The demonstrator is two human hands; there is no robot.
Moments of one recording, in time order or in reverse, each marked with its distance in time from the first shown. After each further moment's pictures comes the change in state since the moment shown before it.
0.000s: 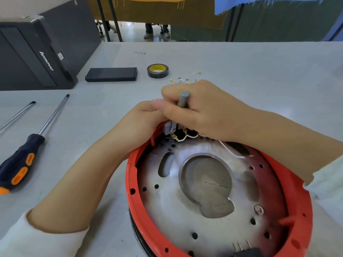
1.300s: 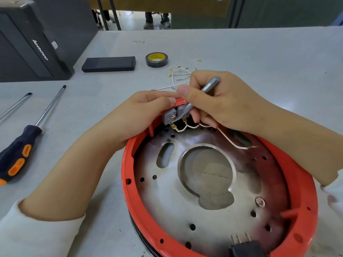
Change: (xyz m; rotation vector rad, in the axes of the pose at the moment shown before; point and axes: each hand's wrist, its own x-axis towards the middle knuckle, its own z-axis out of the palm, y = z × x) left_hand -0.007 0.010 0.003 -0.044 -0.035 -0.117; right_hand -0.029 -0.005 -0.020 0.518 -0.054 0.304
